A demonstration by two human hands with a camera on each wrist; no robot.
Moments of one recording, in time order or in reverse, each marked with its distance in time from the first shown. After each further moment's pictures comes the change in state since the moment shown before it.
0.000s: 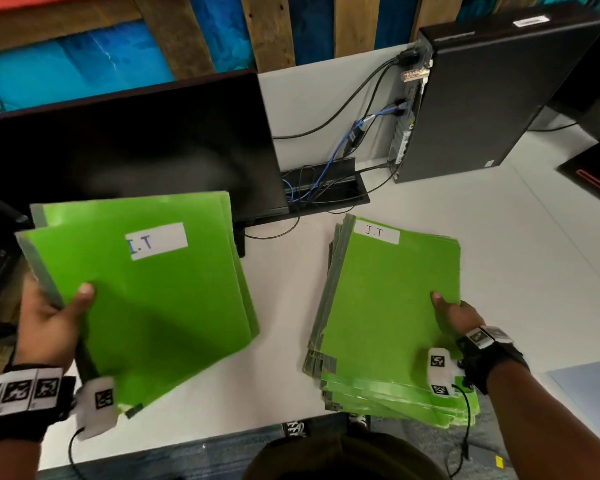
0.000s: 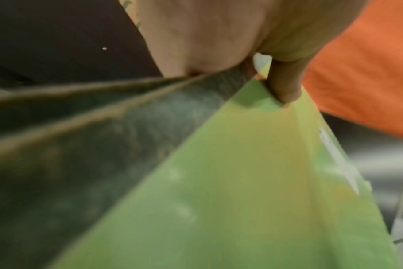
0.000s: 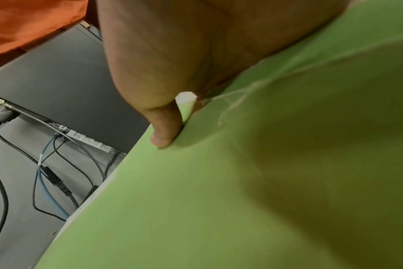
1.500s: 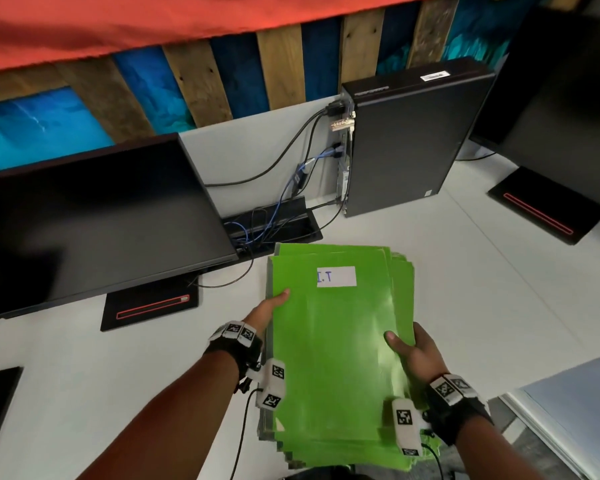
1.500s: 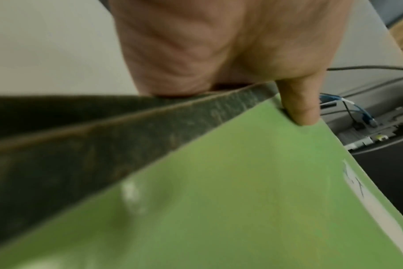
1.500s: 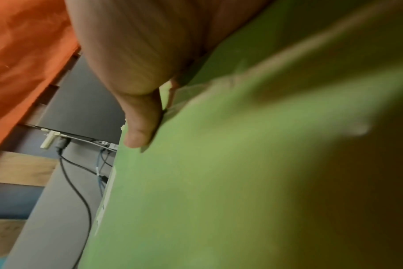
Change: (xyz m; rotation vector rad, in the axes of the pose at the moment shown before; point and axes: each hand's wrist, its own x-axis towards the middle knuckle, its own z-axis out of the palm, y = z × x) left_hand -0.019 -0.016 0.351 -0.046 -0.768 -0.830; right_hand -0.036 0.006 -0.016 0.626 -0.176 -0.301
